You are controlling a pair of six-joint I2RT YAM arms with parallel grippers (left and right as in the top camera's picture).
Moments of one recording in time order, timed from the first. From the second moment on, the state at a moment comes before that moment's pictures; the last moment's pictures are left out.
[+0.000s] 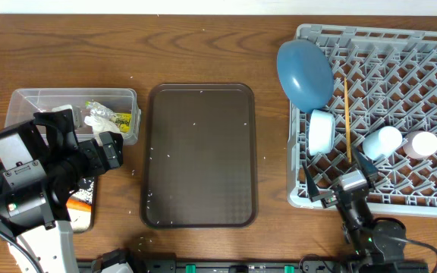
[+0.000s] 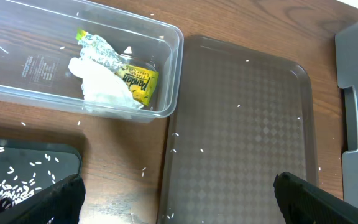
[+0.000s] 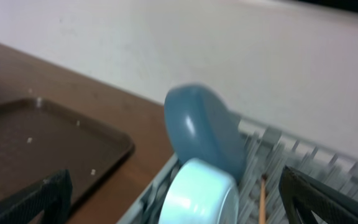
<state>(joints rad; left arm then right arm) 0.39 0.96 1.06 -1.02 0.41 0.04 0.14 0.01 0.01 0.03 -0.21 -0.20</state>
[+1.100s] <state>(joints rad) 0.37 0.96 1.06 -1.02 0.41 0.04 0.14 0.01 0.01 -0.05 -0.21 -0.18</state>
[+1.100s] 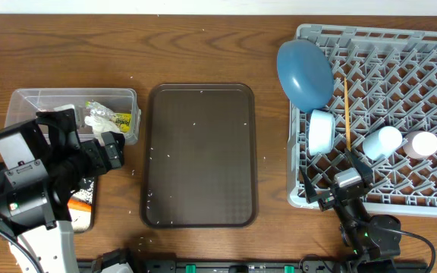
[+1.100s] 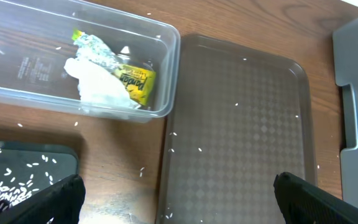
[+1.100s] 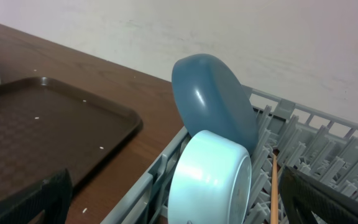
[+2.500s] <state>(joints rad) -0.02 0.01 0.17 -0.23 0.17 0.06 0.14 0.01 0.01 -0.05 -0.21 -0.18</state>
